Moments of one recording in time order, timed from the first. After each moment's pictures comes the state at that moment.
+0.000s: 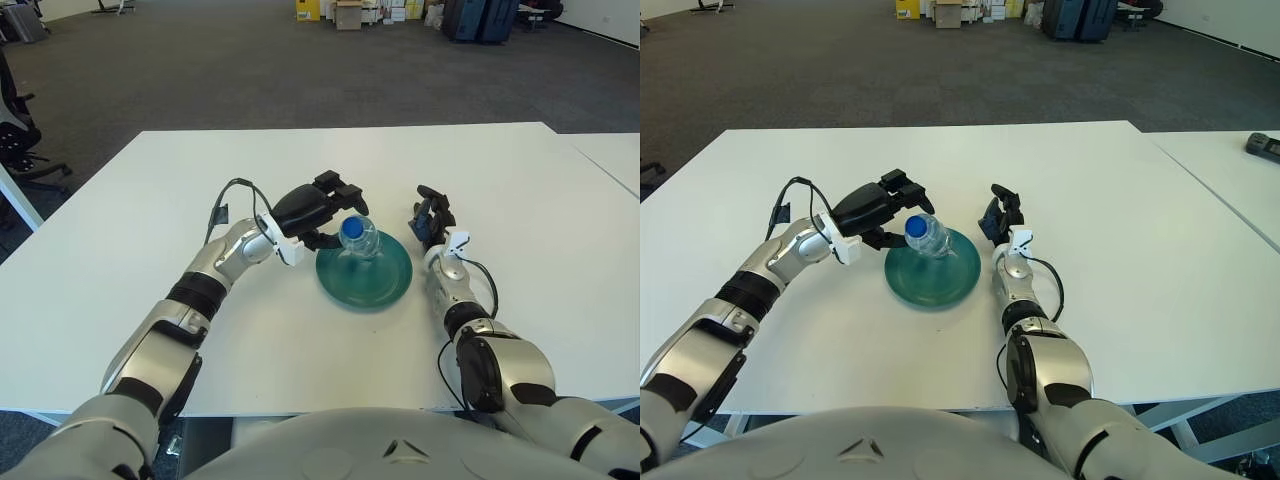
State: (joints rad) left arm -0.51 0.35 -0.37 0.55 0.68 -0.80 -0.01; right arm -0.52 0.01 -0.21 1.18 0.06 -0.57 -0.07
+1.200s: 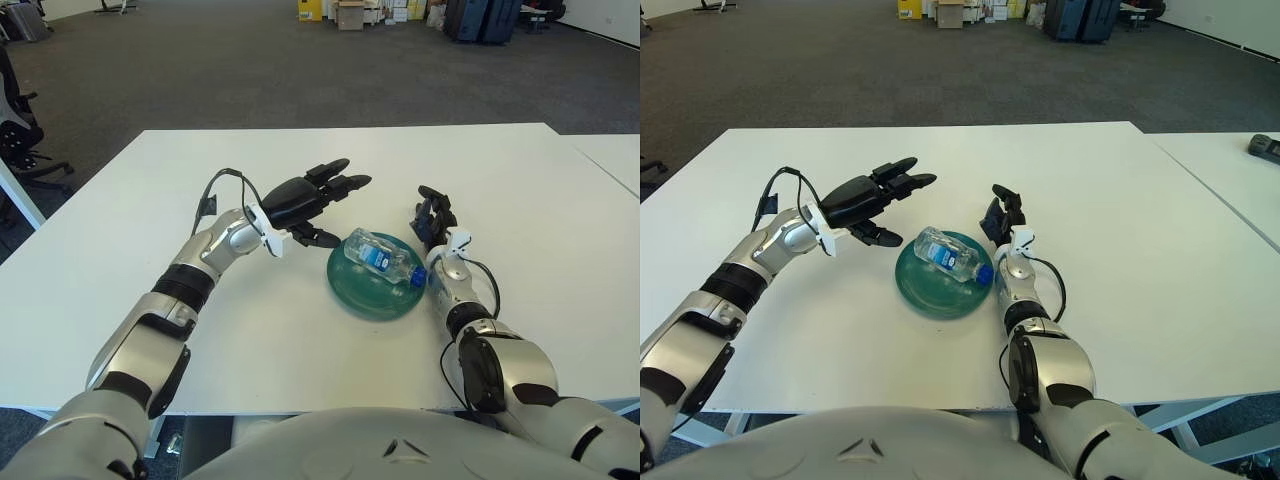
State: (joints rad) left arm -0.53 0.39 -0.37 0.56 0.61 -0.82 -0.08; right arm -0.52 0.00 -0.20 1.18 0.06 -0.56 -0.06
